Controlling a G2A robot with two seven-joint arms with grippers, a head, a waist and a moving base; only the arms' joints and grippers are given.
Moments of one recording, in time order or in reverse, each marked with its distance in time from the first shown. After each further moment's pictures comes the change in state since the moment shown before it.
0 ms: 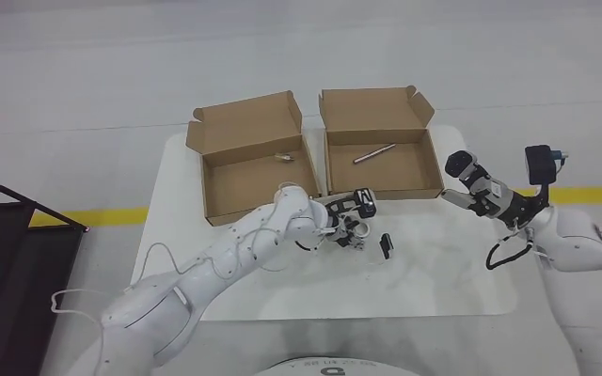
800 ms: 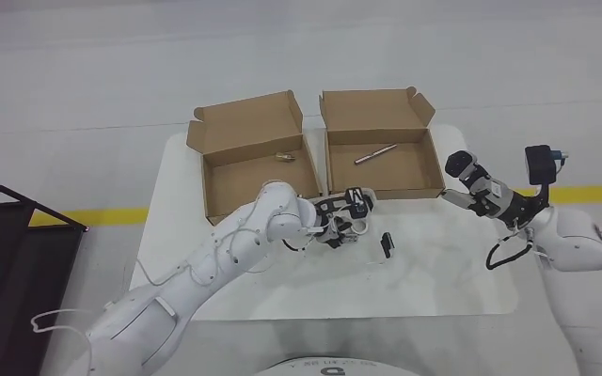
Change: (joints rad) left arm 0.079 0.078 -0.135 -0.185 -0.050 -0.094 -0.144; right arm 0.000 0.000 0.000 0.000 0.000 0.000 0.000
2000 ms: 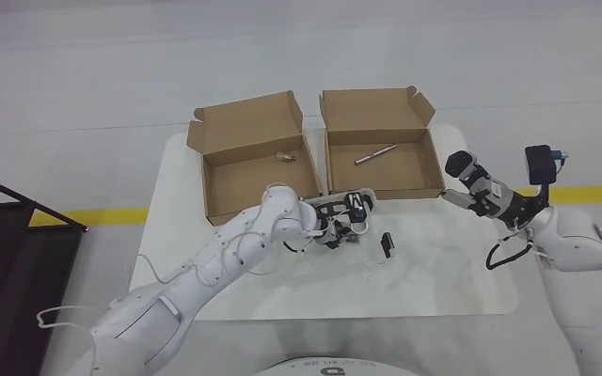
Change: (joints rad) left arm -0.008 -0.017 0.024 0.071 0.071 -0.023 0.081; right arm 0.000 0.000 0.000 0.000 0.000 0.000 0.000
